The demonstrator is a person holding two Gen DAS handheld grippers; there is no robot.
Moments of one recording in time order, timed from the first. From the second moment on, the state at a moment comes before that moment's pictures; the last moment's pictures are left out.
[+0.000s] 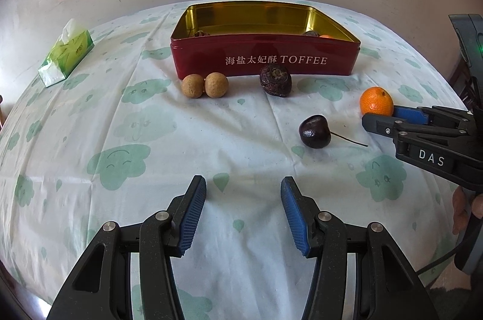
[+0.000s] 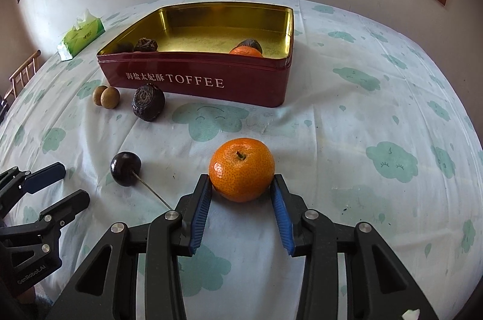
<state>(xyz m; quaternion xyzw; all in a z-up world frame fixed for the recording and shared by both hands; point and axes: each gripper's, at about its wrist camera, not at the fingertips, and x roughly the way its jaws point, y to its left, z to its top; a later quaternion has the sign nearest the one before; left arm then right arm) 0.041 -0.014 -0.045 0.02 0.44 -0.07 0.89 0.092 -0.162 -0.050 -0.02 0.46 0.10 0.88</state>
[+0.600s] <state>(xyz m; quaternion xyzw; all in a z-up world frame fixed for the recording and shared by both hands) 0.051 -0.053 -0.043 0.03 0.44 -0.13 0.89 0.070 -0.204 -0.051 0.03 0.46 0.07 0.88</state>
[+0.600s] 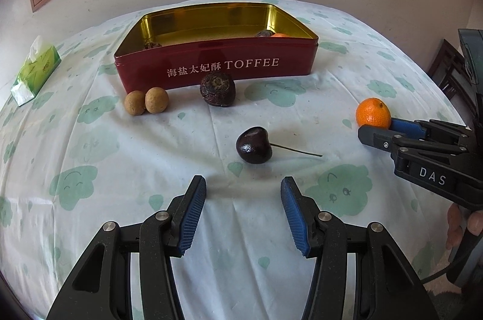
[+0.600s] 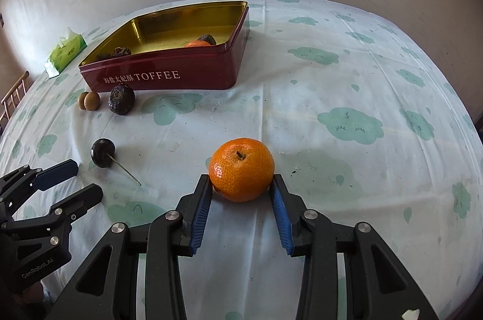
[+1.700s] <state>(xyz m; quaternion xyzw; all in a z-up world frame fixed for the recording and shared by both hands) 0.074 -0.069 -0.045 0.04 0.42 -0.12 0.90 0.067 -0.202 -0.051 0.02 0.46 0.06 0.89</state>
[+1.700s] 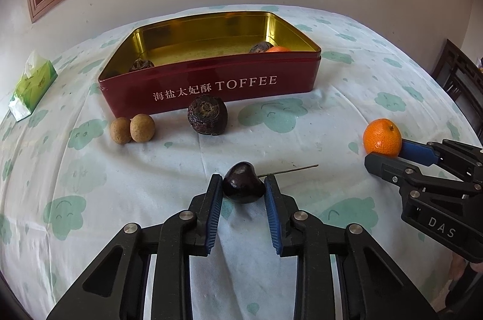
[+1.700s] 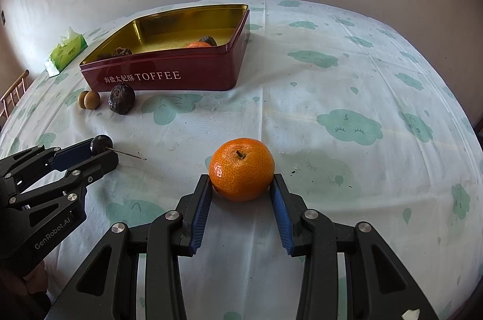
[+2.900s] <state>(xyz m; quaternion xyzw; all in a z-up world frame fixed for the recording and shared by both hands) 0.065 -0.047 -0.042 0.02 0.43 -0.08 0.90 0.068 -0.199 -0.052 0.00 0.45 0.05 0.89</state>
